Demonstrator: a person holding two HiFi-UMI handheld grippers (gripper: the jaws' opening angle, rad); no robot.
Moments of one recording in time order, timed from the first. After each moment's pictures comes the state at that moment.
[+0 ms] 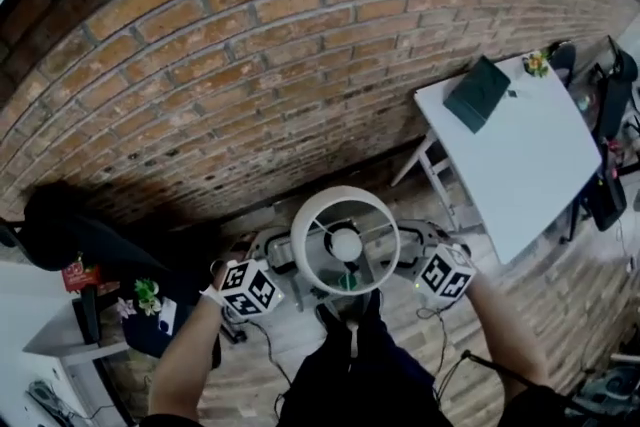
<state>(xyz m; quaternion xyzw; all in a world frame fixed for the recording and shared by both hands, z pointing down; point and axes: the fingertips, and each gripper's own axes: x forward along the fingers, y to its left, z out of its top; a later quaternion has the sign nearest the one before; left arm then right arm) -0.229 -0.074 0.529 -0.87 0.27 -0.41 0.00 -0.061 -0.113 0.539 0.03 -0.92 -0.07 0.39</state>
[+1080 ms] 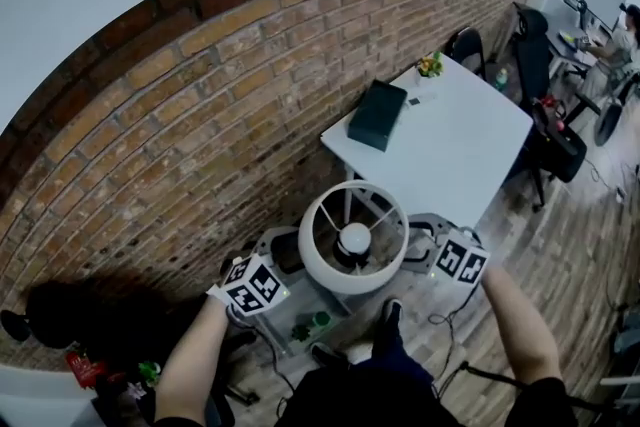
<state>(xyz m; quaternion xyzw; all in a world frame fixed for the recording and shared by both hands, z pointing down) -0.041 -0.143 0.412 -0.92 0.15 -0.35 0.10 0.127 -0.130 0.413 0.18 -0.91 -0.04 0.38</state>
